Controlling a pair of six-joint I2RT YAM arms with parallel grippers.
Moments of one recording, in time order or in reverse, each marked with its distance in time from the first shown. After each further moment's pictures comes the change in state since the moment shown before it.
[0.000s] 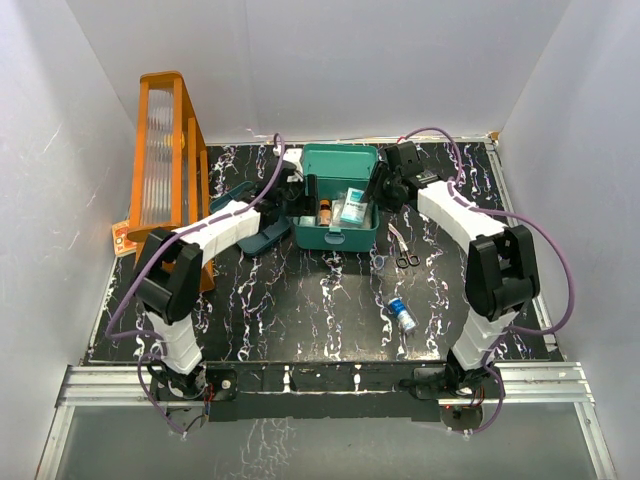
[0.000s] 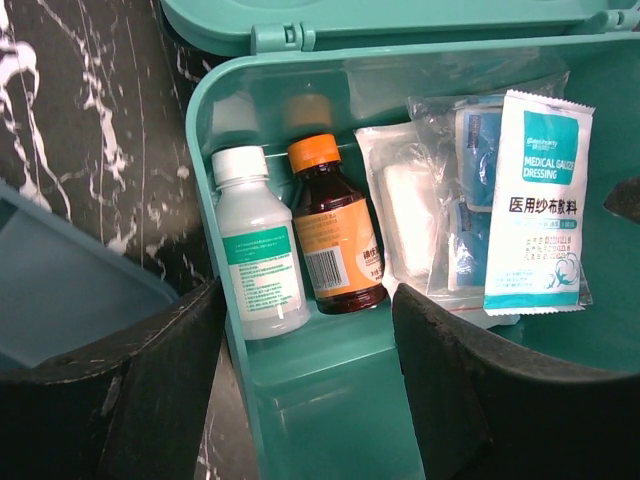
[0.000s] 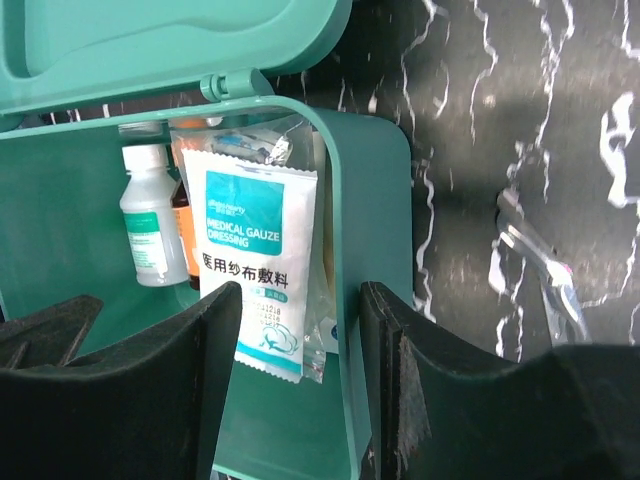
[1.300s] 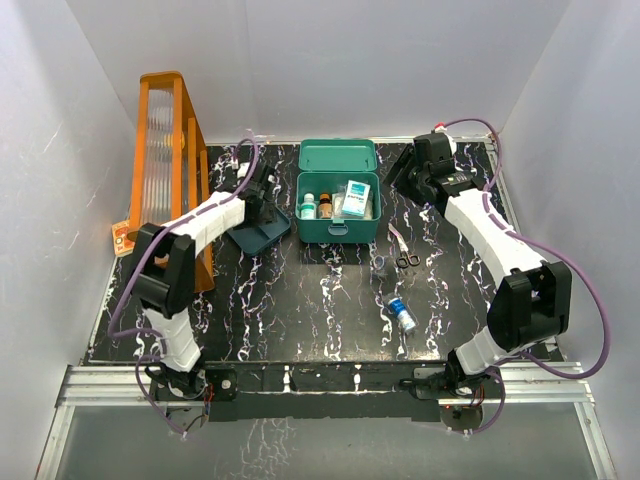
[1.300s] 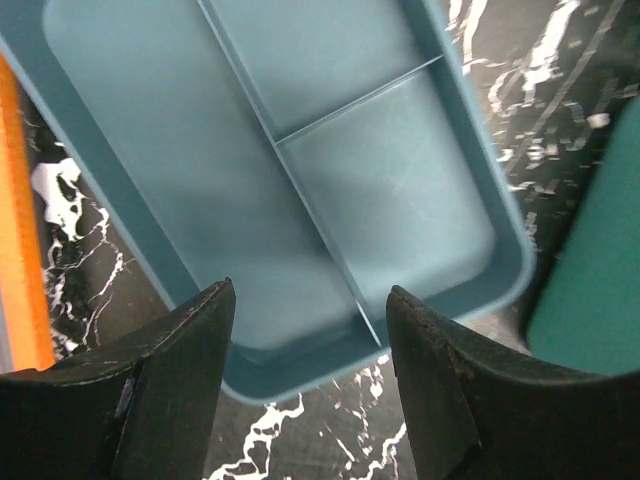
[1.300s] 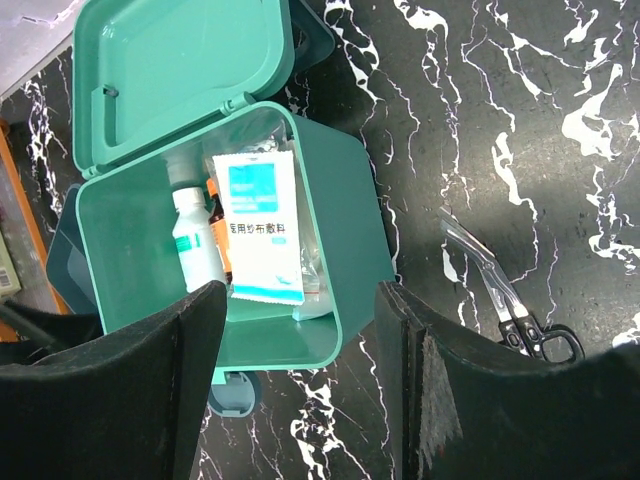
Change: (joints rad) left arm 0.132 0.019 0.070 -0.428 -0.384 -0.125; right arm -0.080 -0.204 -0.015 -0.032 0.114 0.064
